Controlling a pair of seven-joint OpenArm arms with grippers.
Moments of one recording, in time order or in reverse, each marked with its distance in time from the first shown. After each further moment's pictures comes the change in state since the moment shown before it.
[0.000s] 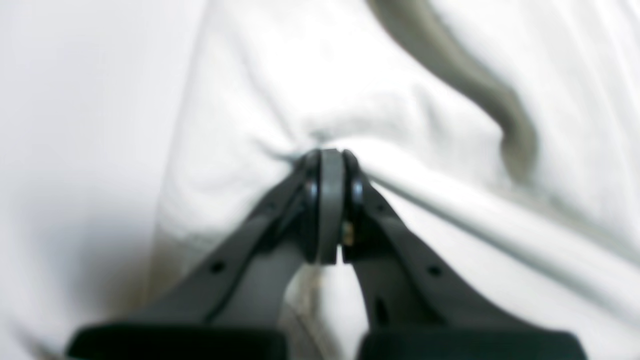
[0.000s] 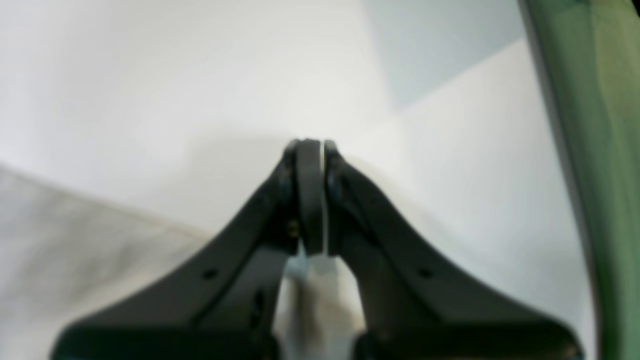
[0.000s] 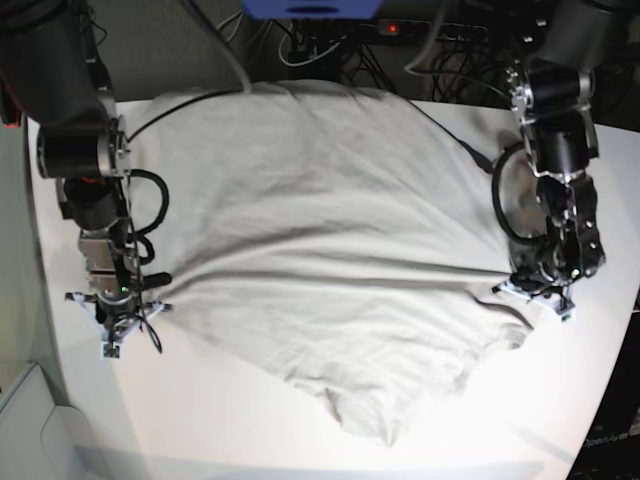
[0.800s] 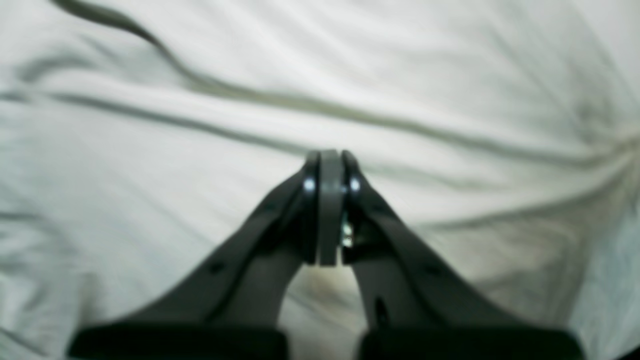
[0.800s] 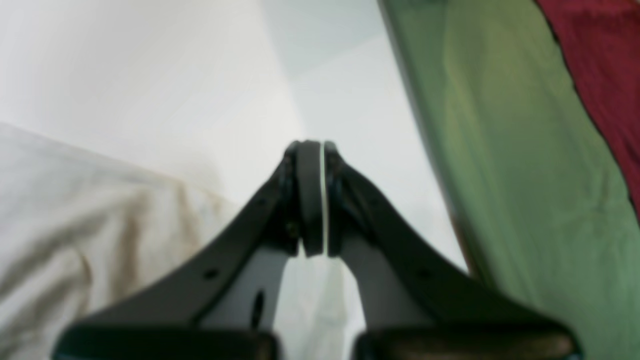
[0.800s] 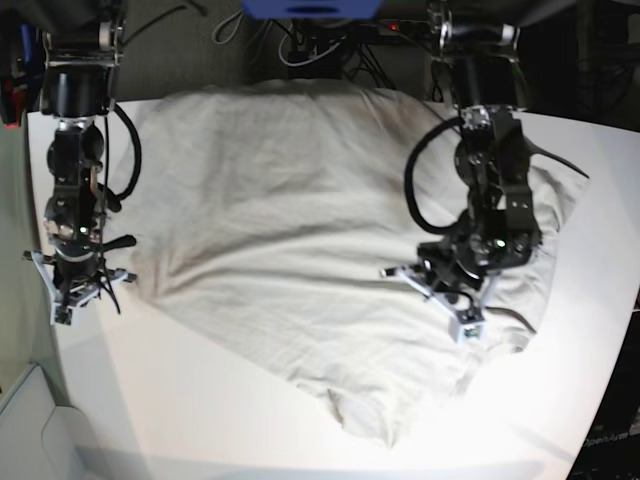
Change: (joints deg) left arm 13.9 16.4 10.7 42.8 5.0 0.0 20.8; right arm -29.0 3.0 11.5 56.8 0.1 0.2 -23.3
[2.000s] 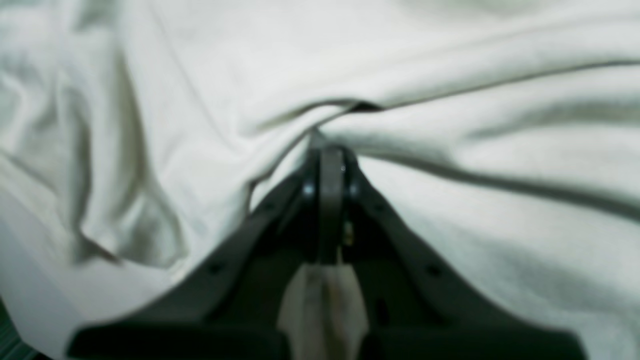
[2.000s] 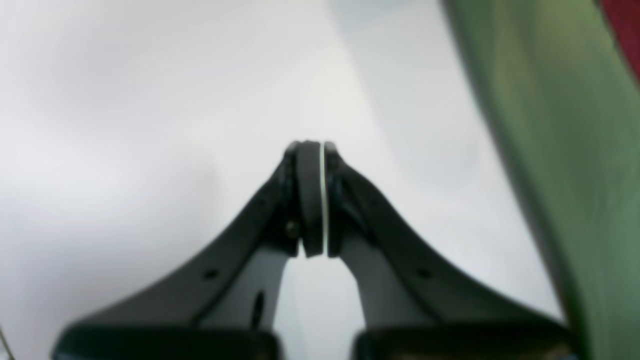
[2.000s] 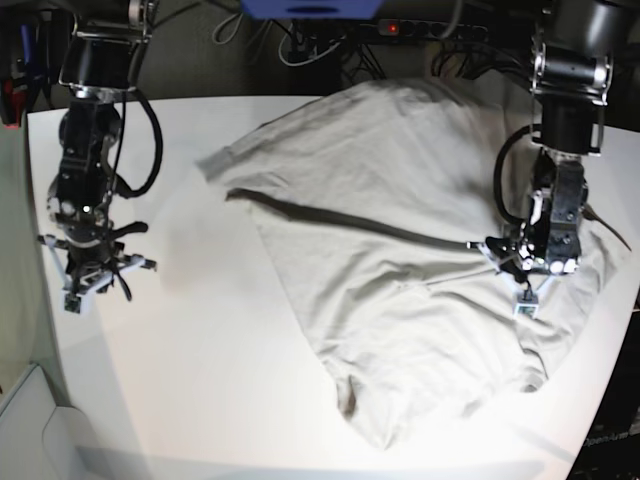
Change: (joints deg) left arm -8.7 -22.9 11.4 -32.1 -0.6 0.0 -10.7; right arm -5.8 -8.1 6.4 13.9 -0.7 6.6 -12.6
